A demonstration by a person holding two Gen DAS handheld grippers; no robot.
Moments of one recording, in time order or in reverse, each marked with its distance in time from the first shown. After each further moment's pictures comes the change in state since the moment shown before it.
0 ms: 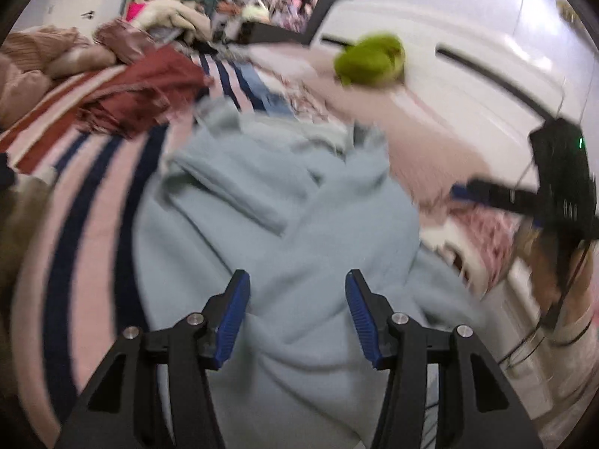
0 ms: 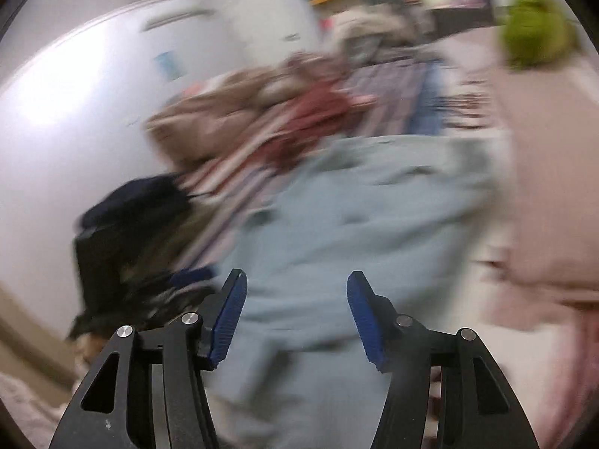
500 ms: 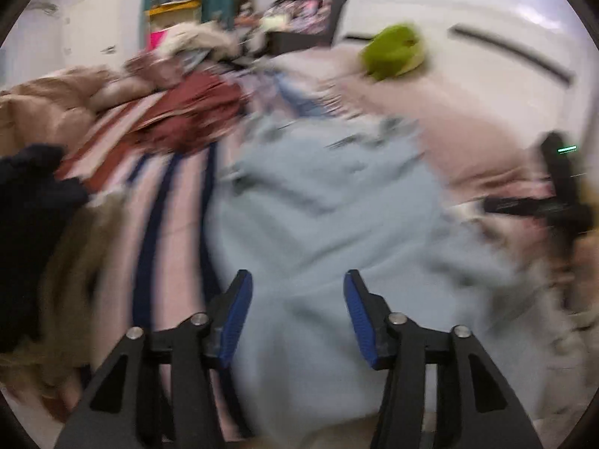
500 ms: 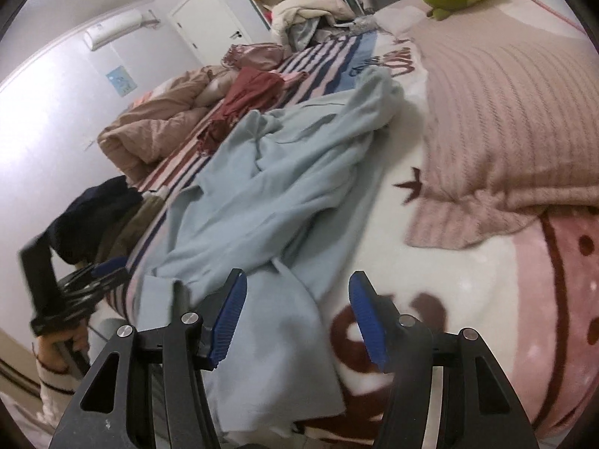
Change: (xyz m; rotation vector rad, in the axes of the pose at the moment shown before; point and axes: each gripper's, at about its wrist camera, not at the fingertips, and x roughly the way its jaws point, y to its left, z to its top) left arm -0.067 -0.022 -0.022 0.089 -0.049 0.165; right arm -0.002 -0.051 -0.053 0.125 0.034 -0.024
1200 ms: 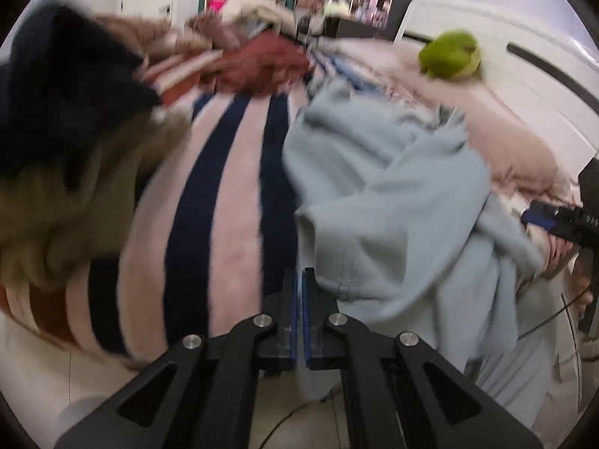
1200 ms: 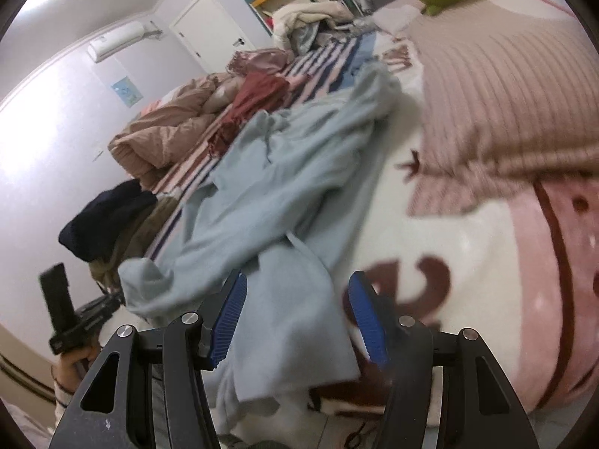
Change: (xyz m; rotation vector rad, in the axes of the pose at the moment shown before) left arm -0.007 0.050 -0.065 -0.209 0.089 0.171; right arm -0.019 -0.001 -0.026 0.046 -0.006 0.032
